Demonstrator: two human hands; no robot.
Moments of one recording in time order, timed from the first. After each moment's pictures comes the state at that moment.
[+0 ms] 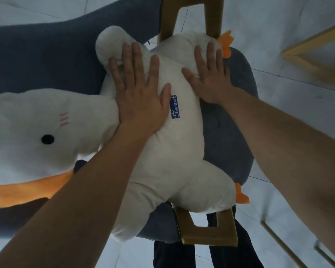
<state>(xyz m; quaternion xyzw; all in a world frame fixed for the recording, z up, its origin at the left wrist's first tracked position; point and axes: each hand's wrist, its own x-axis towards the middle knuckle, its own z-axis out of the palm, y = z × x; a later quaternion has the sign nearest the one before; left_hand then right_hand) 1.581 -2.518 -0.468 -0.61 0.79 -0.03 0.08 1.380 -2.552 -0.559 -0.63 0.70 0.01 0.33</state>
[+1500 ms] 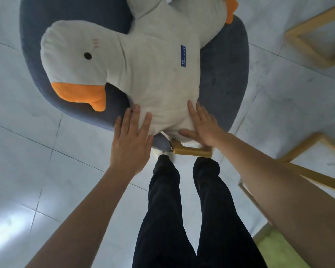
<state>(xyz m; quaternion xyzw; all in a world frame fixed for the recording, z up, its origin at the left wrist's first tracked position) 1.648 -2.260 -0.388 -0.59 0.80 0.08 0.10 1.397 -2.297 -0.485 -0.66 0.57 0.14 0.47</state>
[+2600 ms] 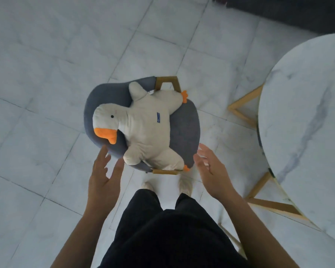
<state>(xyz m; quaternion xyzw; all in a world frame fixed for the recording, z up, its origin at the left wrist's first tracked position) 1.610 -2.217 -0.112 -0.77 0.42 0.39 -0.26 1.333 -2.217 -0.154 -0.48 0.71 -0.19 0.48</state>
